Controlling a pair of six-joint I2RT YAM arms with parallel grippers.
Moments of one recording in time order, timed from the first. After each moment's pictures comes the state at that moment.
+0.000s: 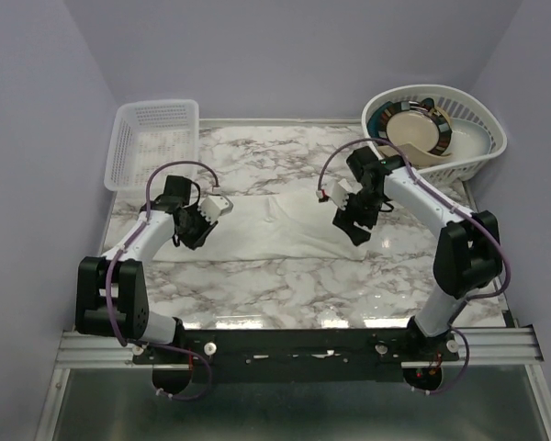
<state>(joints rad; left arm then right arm) -0.10 1.42 0.88 -0.63 0.30 0.70 0.38 1.73 1.41 -1.10 -0.25 -0.83</state>
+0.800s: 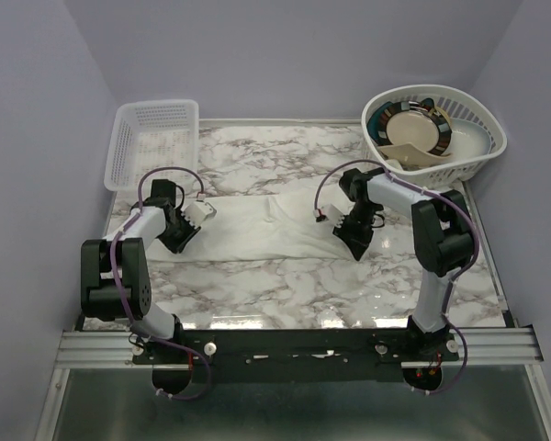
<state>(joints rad) 0.05 1.54 0.86 -0.62 0.16 0.83 0.38 1.93 1.31 -1.12 -0.31 -0.81</state>
